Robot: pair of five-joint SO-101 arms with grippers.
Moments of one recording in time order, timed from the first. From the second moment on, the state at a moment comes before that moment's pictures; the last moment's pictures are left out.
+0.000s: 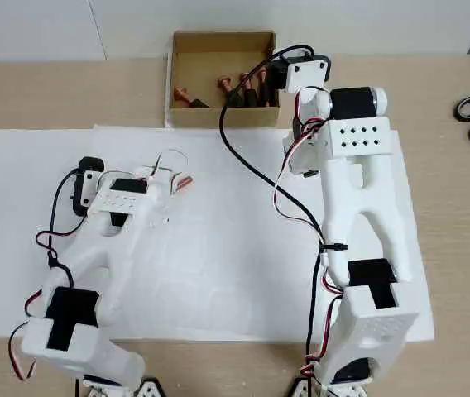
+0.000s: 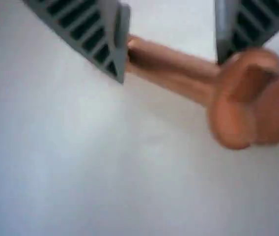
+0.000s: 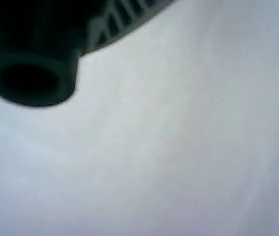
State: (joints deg) left arm 3.4 6.3 31.1 41.3 93.0; right arm -9.1 16.1 -29.1 95.6 11.6
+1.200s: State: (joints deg) left arm 0.2 6.5 30.5 41.5 93.0; right arm -9.1 16.1 -29.1 95.6 11.6
